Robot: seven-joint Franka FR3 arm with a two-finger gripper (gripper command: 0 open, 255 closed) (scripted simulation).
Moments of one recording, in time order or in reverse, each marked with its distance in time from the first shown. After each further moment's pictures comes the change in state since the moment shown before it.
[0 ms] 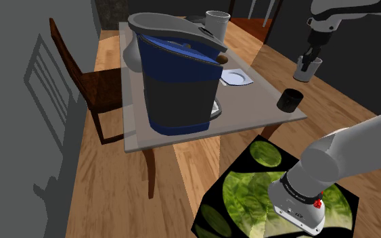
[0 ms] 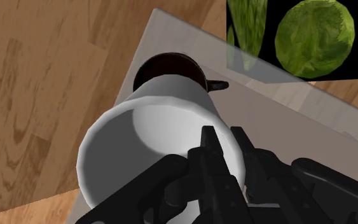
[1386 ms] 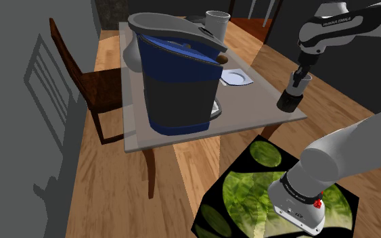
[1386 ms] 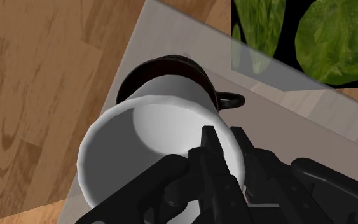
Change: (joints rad) arm -0.010 0.039 -0.047 -0.188 -0.018 0.232 0.010
